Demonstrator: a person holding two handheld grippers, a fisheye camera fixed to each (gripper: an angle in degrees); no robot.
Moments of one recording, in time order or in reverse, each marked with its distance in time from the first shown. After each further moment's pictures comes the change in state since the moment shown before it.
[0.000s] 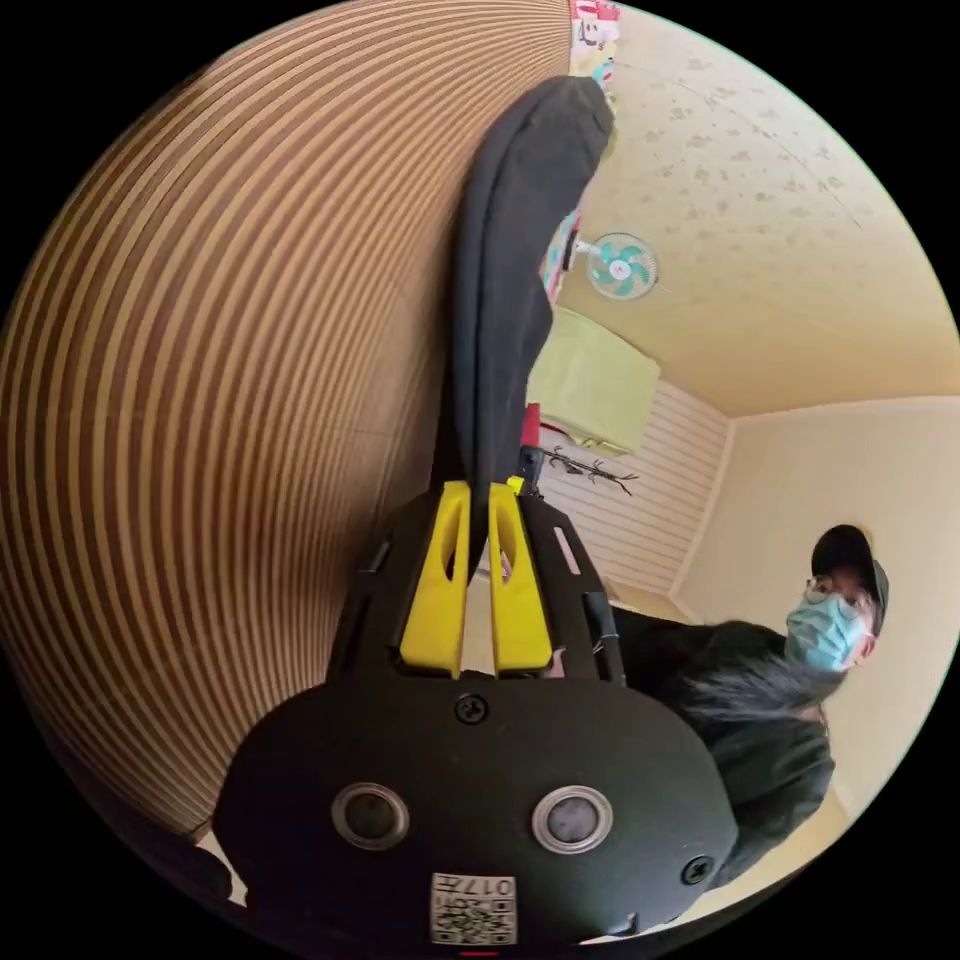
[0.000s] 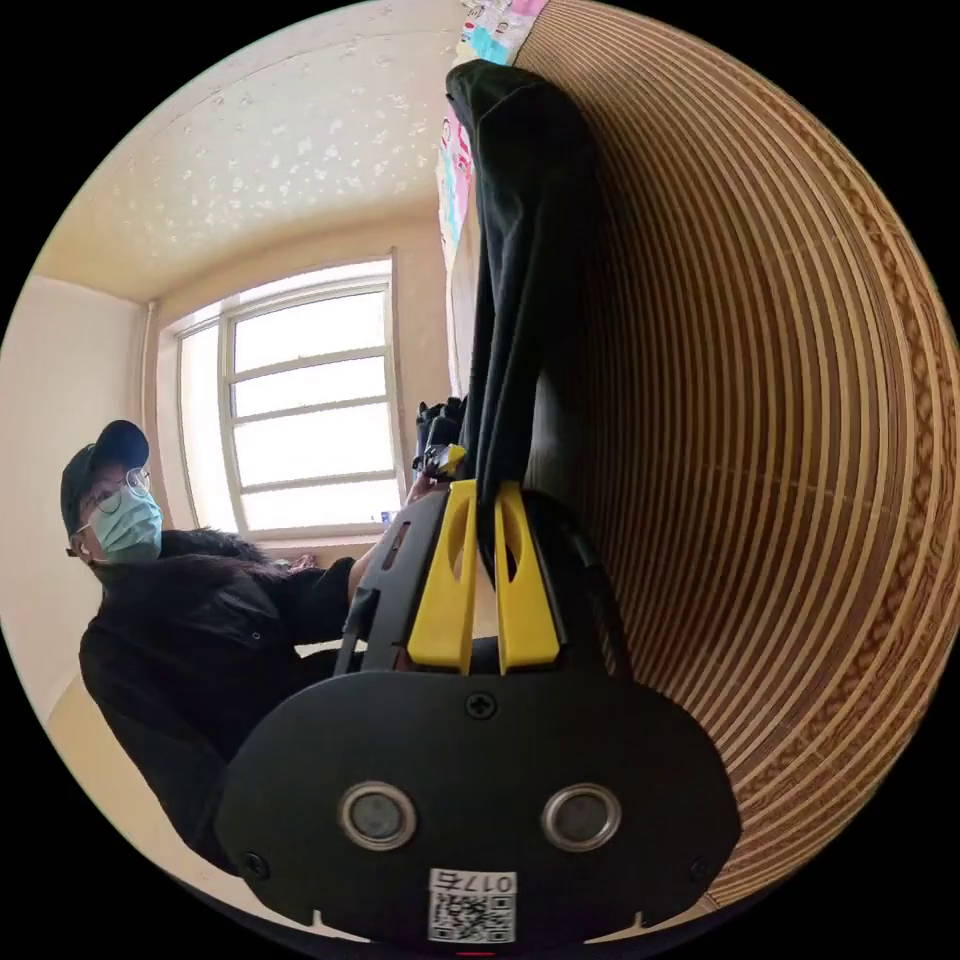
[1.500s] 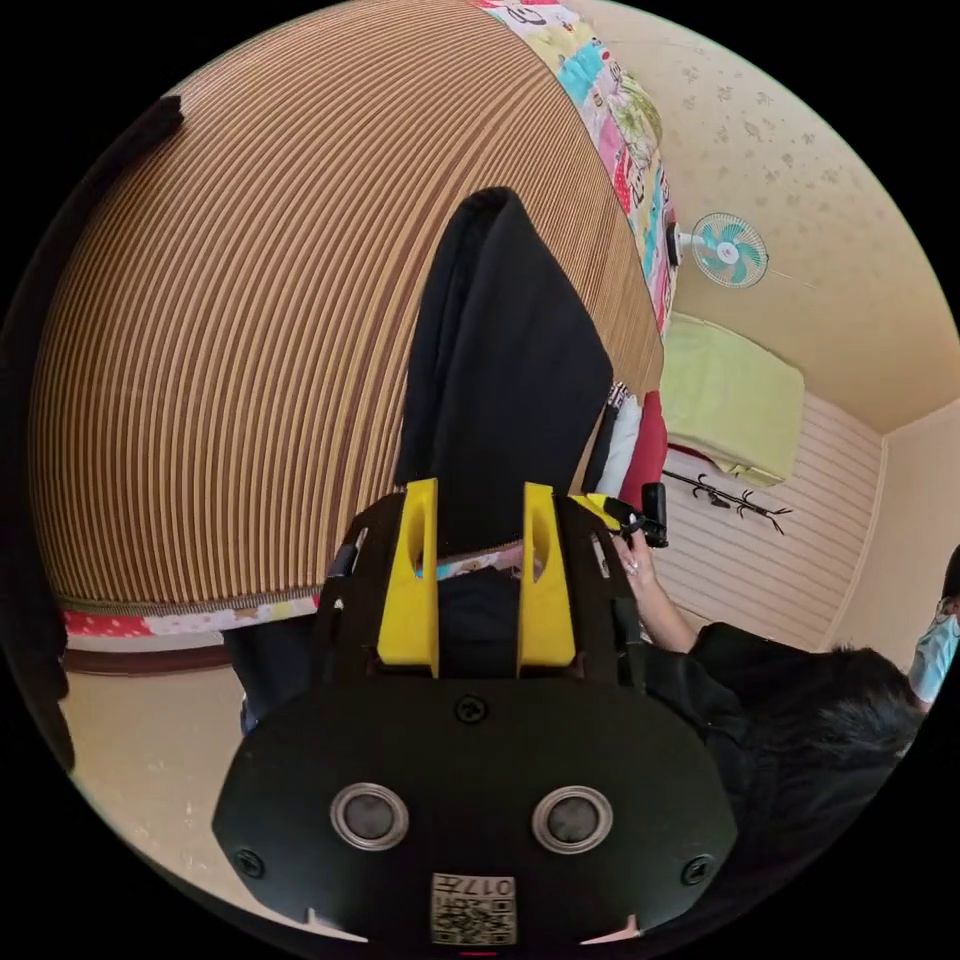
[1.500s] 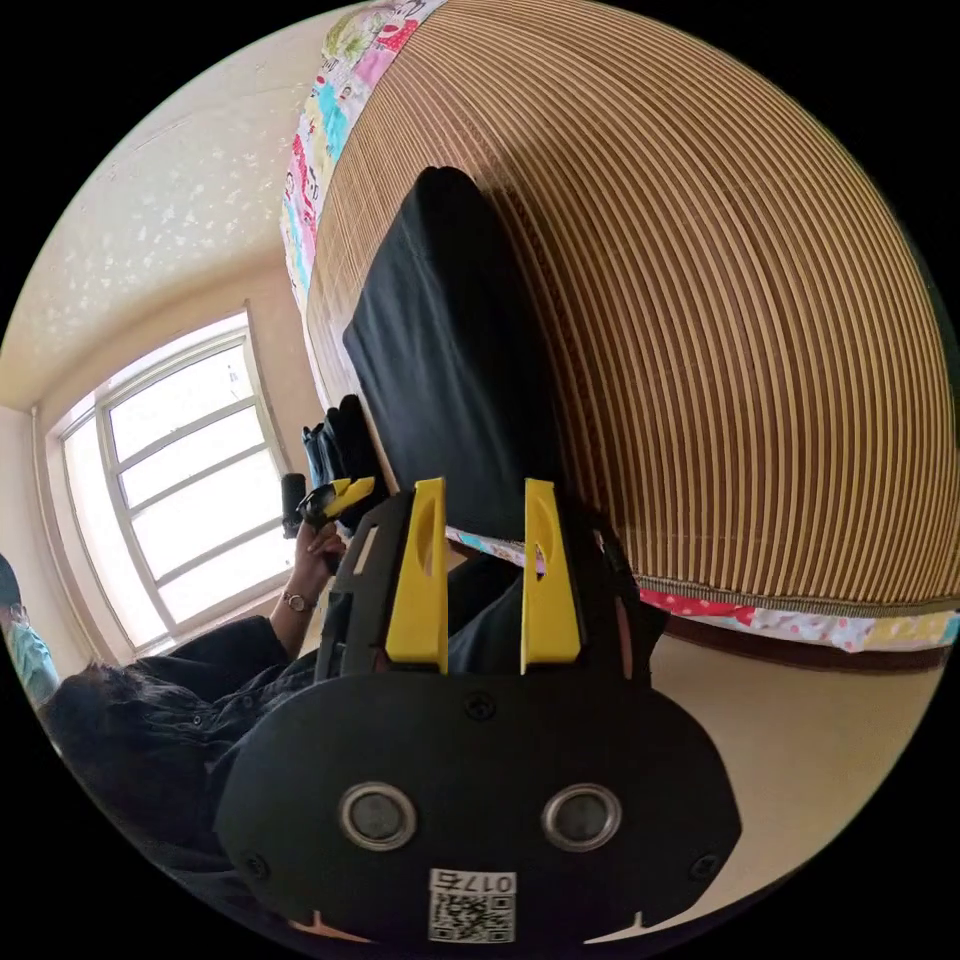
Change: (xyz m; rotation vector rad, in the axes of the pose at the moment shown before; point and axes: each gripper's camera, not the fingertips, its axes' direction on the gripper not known) left arm 0.051 -0.088 0.116 0.115 -0.586 -0.108; right arm 0.044 -0.077 -0.066 0.026 0.471 0.386
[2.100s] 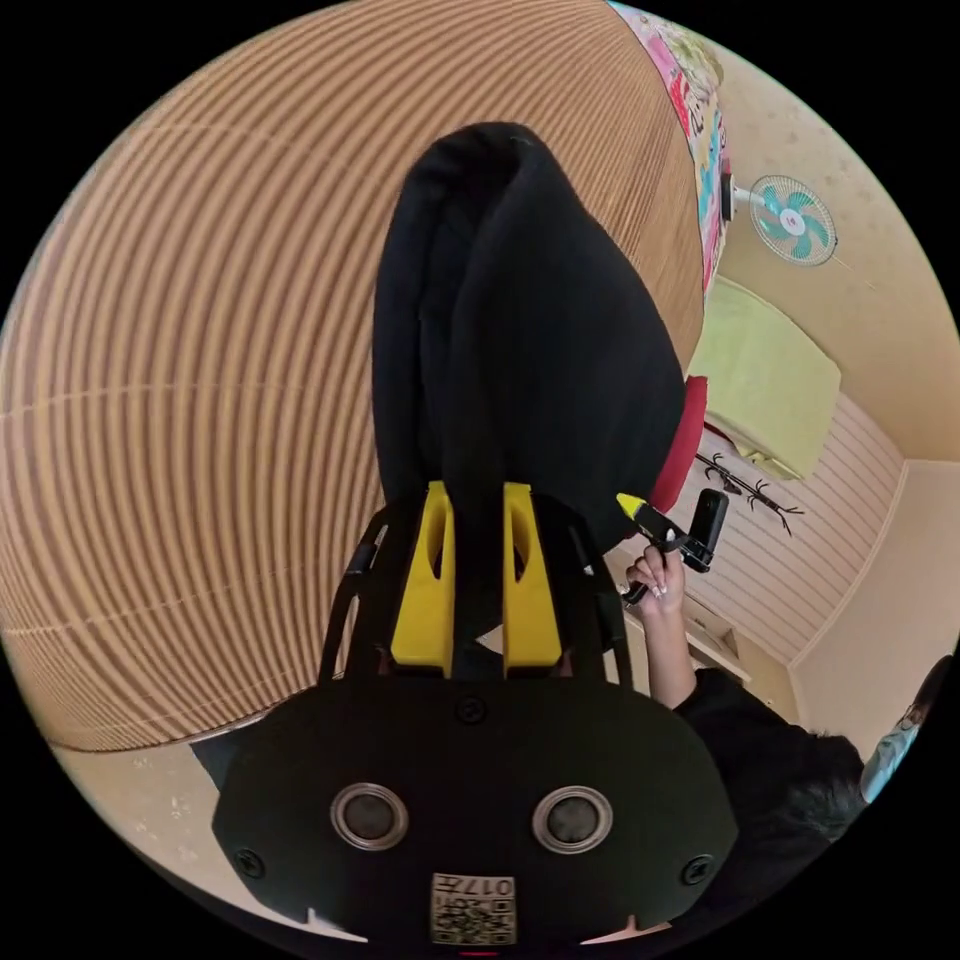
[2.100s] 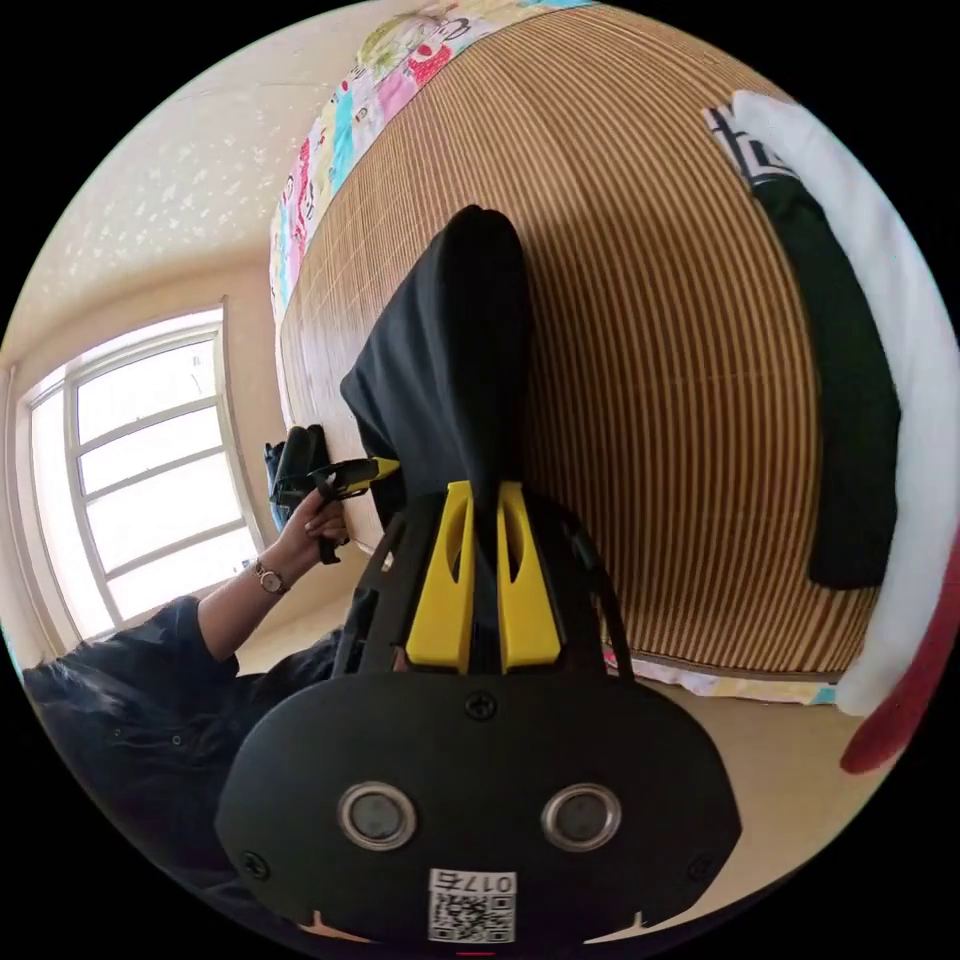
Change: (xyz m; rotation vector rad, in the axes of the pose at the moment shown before) left arm 0.096 -0.148 0.204 -0.274 0.050 -0.048; right arm -0.026 -0.106 -0.074 0.109 0.156 -0.056
